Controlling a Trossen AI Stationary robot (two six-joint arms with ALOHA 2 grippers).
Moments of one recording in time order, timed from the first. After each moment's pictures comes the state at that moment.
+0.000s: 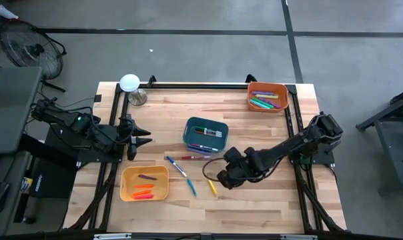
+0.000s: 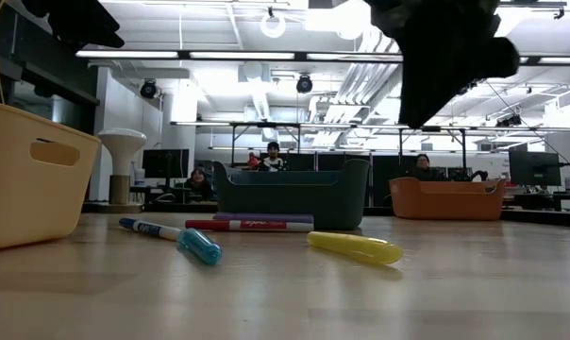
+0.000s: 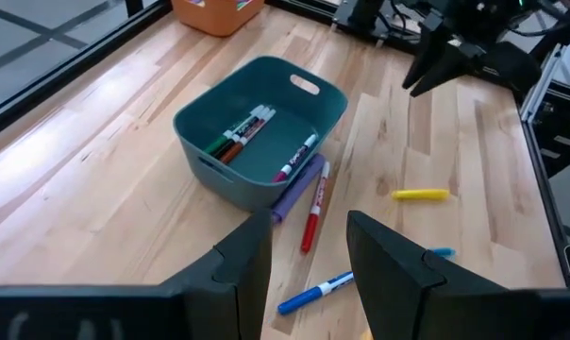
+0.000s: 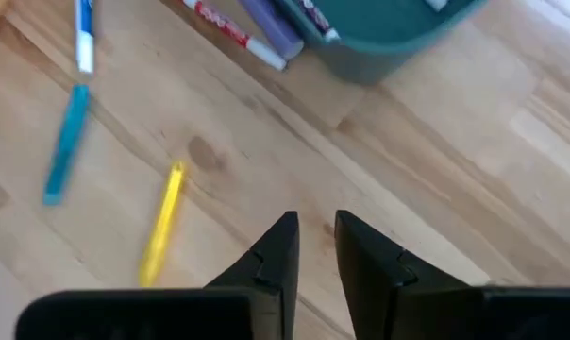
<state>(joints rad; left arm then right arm) -0.42 0.57 0.74 -0.73 -0.53 -0.57 0.43 1.74 1.33 -0.93 0.39 1.29</state>
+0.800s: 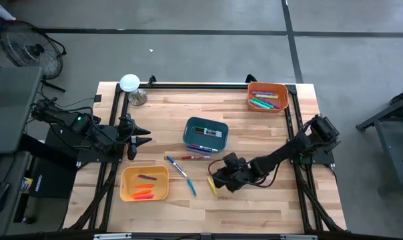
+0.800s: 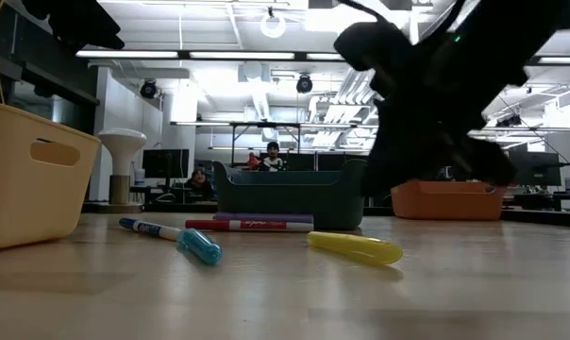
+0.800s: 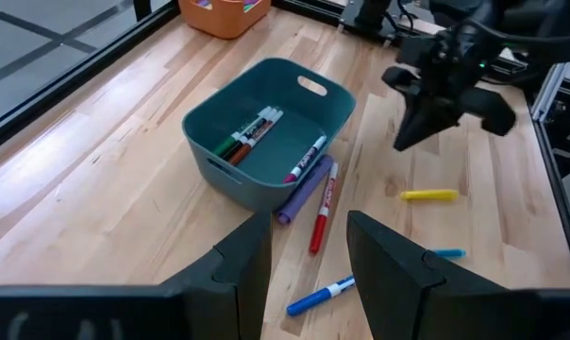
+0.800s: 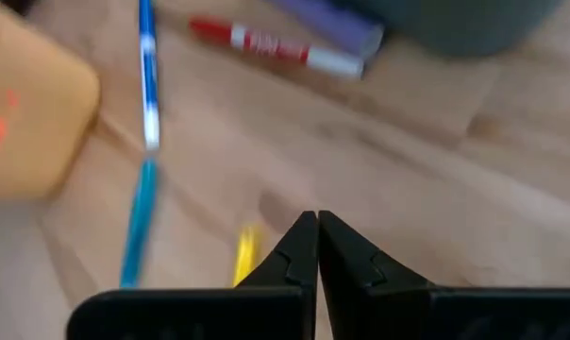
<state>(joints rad) -0.42 0.57 0.74 -0.74 -0.55 -0.56 0.45 1.79 0.96 -0.14 0.51 1.44</state>
